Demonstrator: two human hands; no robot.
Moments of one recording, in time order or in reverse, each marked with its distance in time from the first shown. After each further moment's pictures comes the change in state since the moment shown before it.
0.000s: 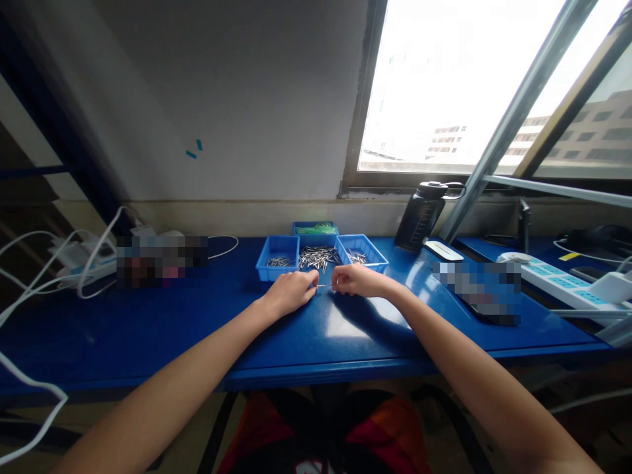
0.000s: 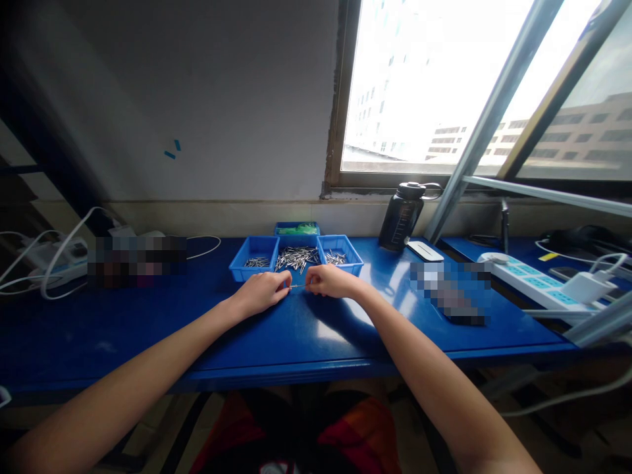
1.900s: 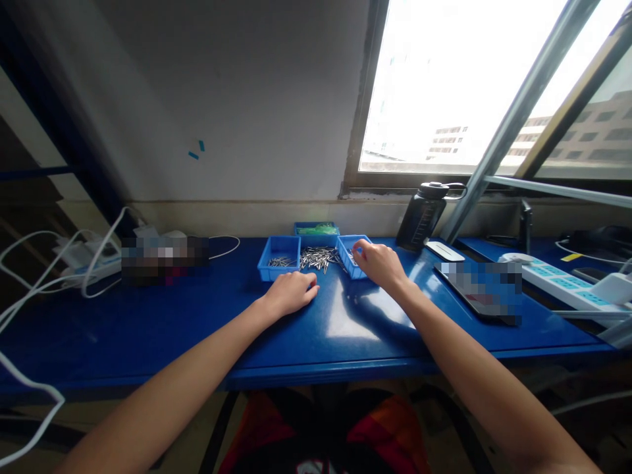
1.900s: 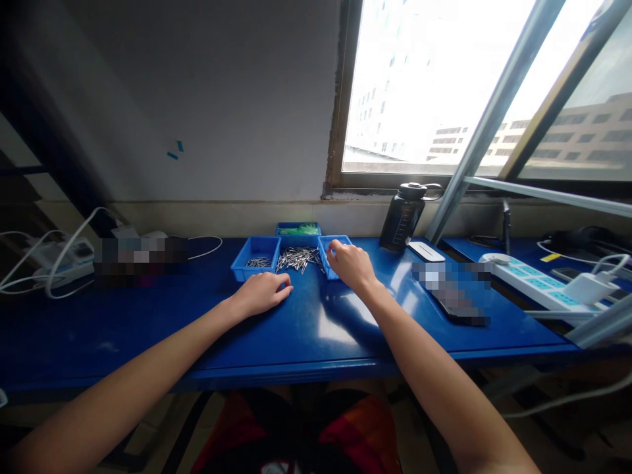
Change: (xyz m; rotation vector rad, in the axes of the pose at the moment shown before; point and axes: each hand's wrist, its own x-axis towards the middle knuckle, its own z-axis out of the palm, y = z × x) left_hand 0.000 -0.007 0.006 0.026 0.008 -0.009; right_hand -0.008 -0.002 -0.017 -0.679 0.661 0.326
